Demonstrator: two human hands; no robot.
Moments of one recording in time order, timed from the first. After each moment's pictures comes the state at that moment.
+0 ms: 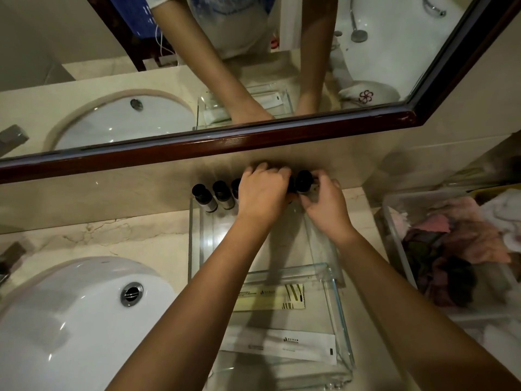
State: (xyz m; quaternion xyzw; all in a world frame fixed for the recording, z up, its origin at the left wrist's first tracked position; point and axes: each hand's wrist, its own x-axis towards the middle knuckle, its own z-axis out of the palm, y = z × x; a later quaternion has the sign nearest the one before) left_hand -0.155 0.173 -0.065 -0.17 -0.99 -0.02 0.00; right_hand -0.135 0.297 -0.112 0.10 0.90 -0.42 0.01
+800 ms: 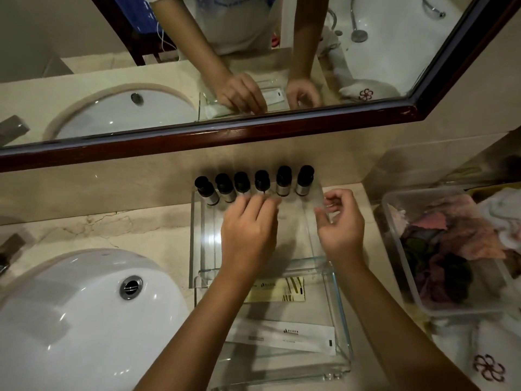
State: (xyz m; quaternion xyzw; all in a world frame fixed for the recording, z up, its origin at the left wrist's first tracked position) left_hand -0.080 0.140 -0.094 -0.18 -0.94 -0.16 0.26; right_hand -0.077 0.287 -0.105 0.17 0.83 -0.51 -0.10
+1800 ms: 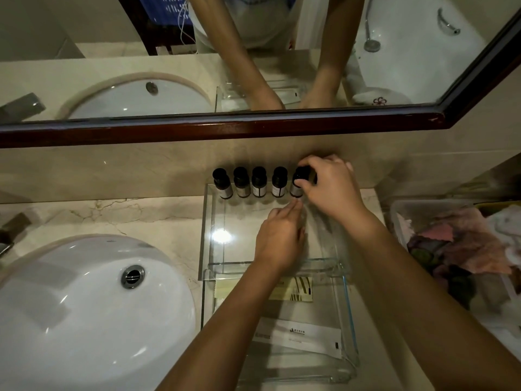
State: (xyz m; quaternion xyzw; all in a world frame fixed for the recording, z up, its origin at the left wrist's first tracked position) left_hand -0.083 0.157 -0.117 -0.13 -0.95 -0.27 -0.09; right_hand -0.146 0.272 -0.071 -0.06 0.97 -0.22 -0.01
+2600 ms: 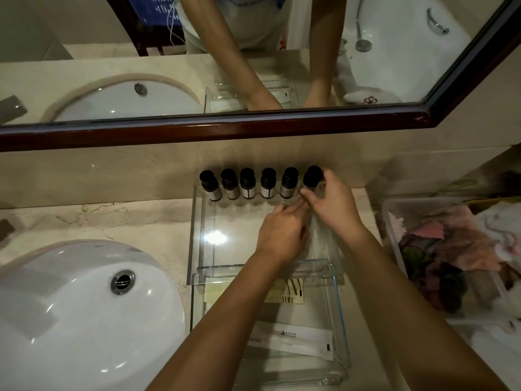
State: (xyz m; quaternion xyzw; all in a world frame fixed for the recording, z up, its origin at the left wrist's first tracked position) left_hand -0.098 0.175 -0.122 -0.18 -0.95 -0.23 -0.11; right_hand -0.137 0.298 -0.114 0.06 0.94 -0.35 0.01
